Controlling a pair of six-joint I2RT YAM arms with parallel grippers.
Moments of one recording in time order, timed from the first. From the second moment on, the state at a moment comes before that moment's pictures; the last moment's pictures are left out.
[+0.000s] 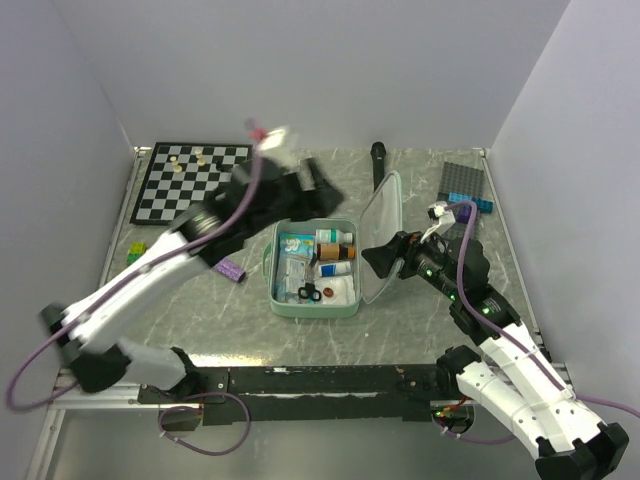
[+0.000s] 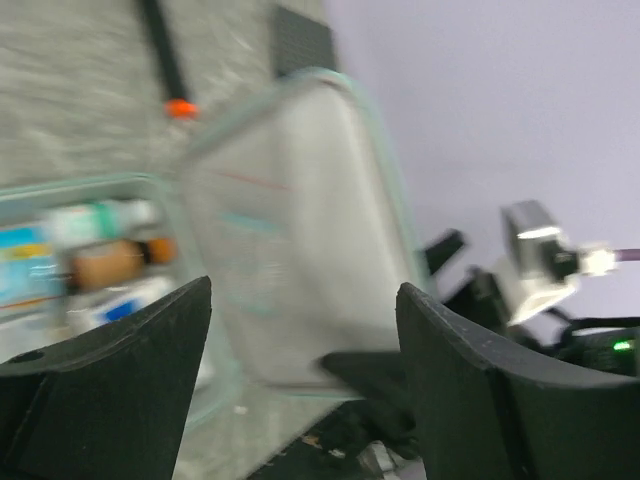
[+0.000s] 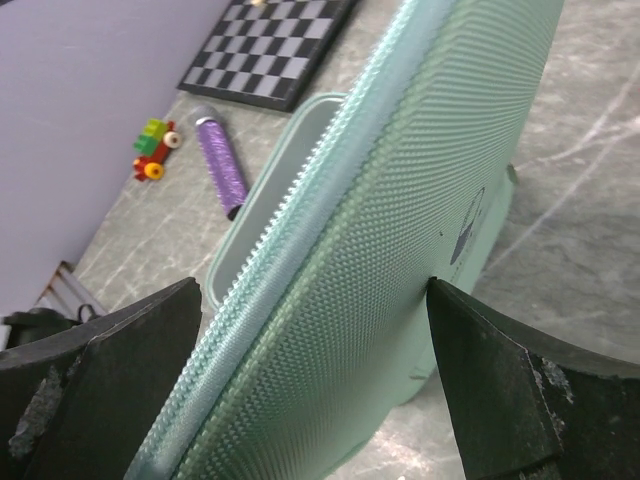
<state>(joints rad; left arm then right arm) -0.90 1.44 1.65 -0.52 -0.13 -0.75 0.45 0.64 0.64 -0.19 -0.23 0.49</state>
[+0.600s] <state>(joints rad) -0.62 0.74 0.97 -0.52 -0.38 -0.78 0.76 1.02 0.96 -0.27 -0.21 0.40</state>
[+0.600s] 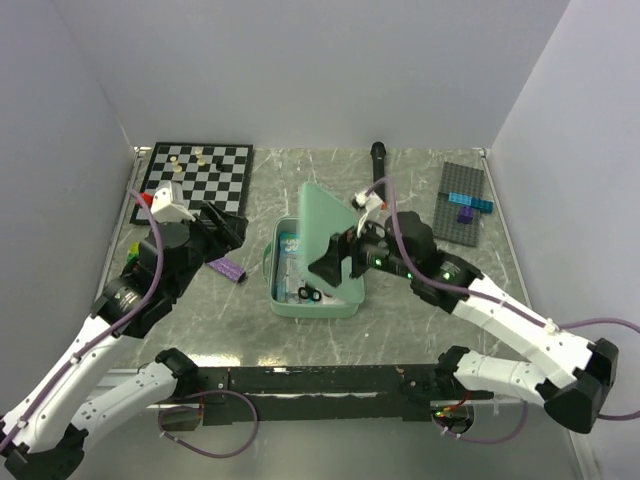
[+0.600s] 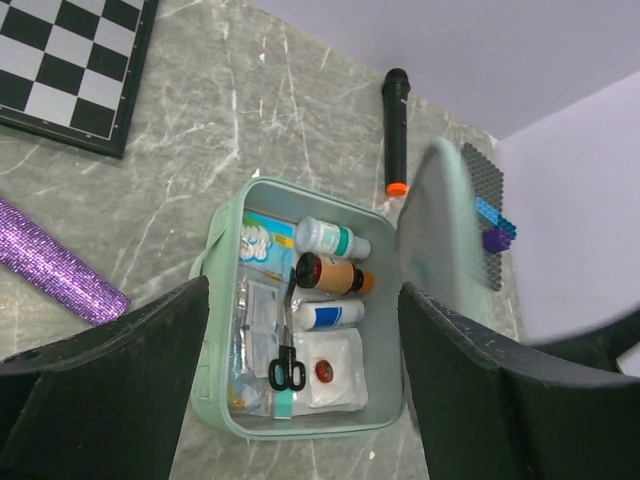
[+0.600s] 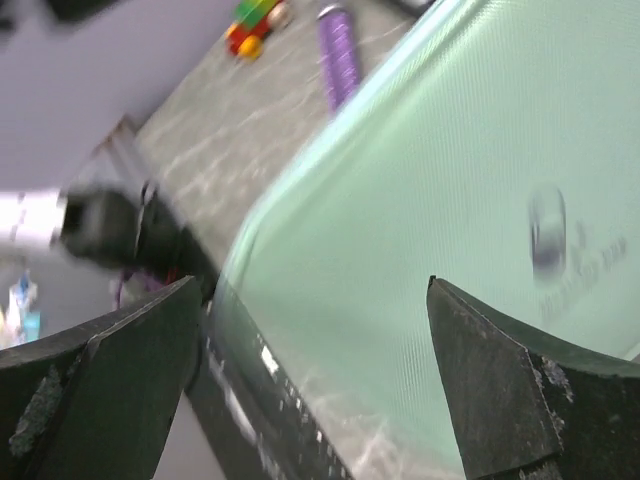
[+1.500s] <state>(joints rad) -0.56 0.87 0.74 -0.42 -0.02 -0.79 0.39 1.26 0.78 -0.03 -0.12 0.62</state>
